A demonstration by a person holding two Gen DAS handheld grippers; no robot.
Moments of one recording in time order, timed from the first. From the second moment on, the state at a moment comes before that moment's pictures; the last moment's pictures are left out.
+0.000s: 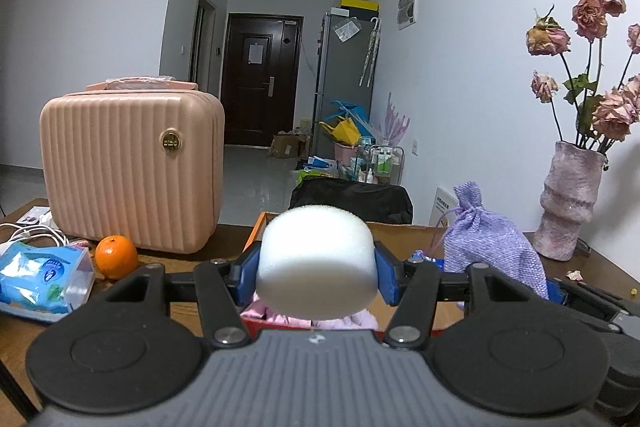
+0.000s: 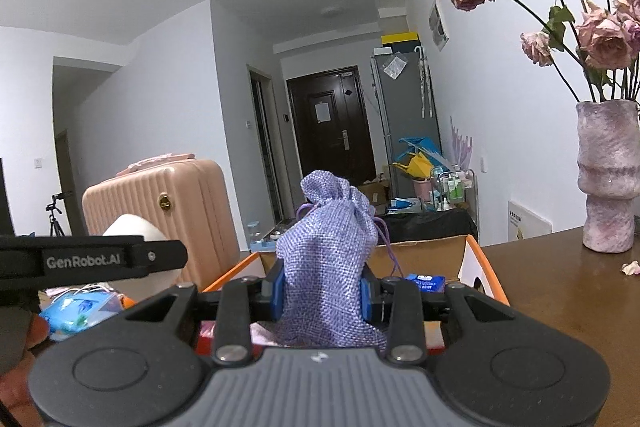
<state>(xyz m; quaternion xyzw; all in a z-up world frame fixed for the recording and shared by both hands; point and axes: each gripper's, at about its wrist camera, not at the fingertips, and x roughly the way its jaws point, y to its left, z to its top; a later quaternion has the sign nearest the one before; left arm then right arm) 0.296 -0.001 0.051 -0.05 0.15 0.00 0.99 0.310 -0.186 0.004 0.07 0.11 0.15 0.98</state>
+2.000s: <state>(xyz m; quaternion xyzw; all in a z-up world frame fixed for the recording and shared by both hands) 0.385 0.011 0.025 -0.03 0.19 0.07 0.98 0.388 -0.189 -0.009 0.07 0.18 0.05 0.98</state>
